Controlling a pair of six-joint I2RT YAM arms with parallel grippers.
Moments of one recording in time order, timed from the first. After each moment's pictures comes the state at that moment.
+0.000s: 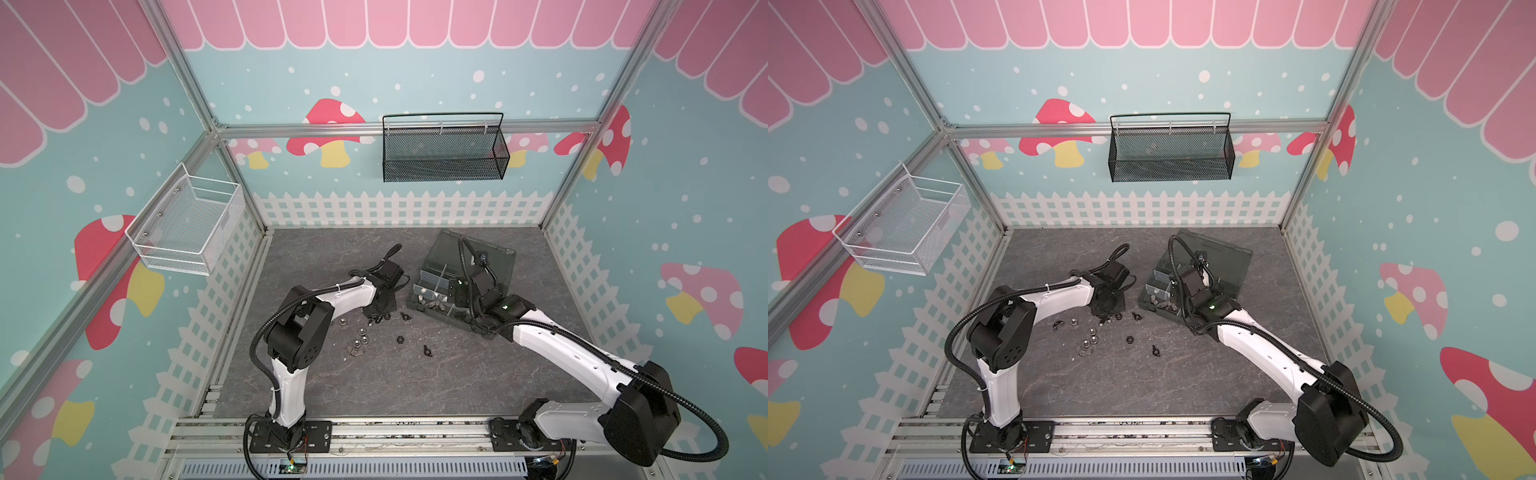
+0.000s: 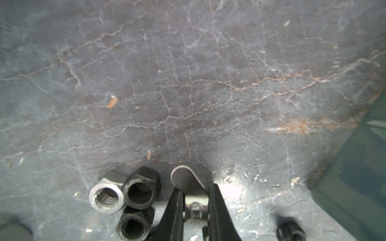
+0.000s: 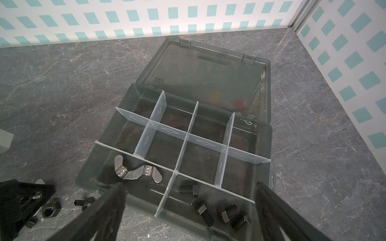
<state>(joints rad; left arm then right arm) -0.58 1.99 1.34 -0.63 -0.13 -0.72 0.63 1.29 0.98 -0.47 0.57 0.49</state>
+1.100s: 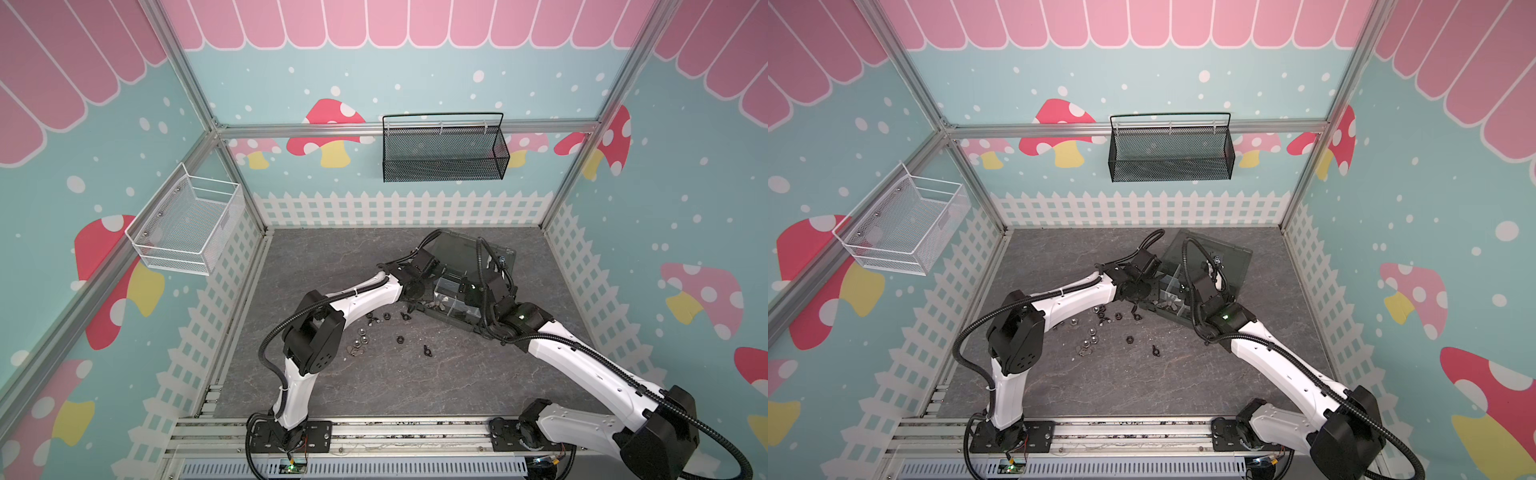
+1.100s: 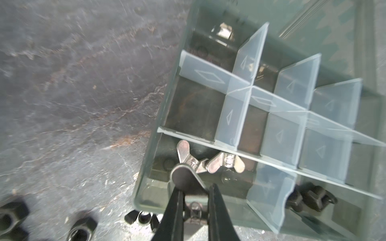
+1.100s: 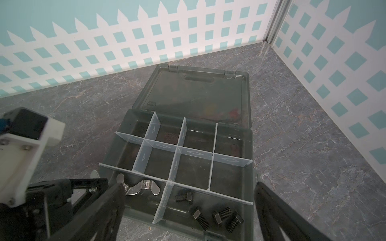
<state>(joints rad) -0.76 2.07 1.65 -0.61 -0.10 -0.67 0.63 1.14 0.93 -0.47 0.66 0.57</state>
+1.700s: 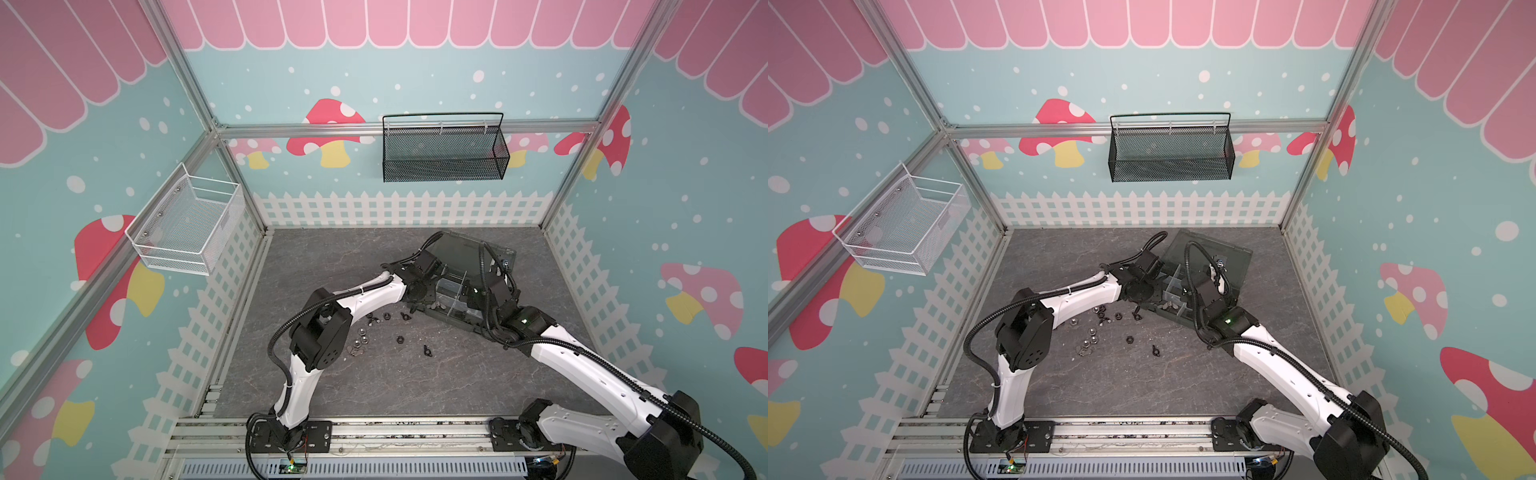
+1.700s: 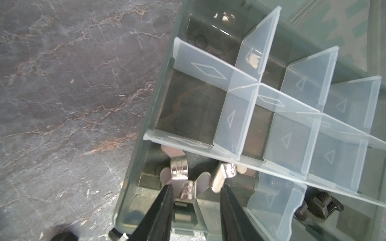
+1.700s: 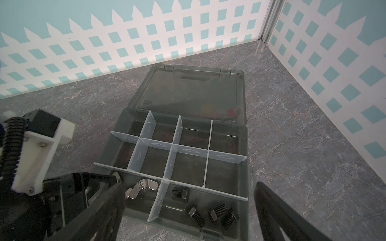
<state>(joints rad) -0.76 2.11 1.69 -0.62 -0.07 -0.69 0.63 1.12 0.90 -0.47 0.67 0.58</state>
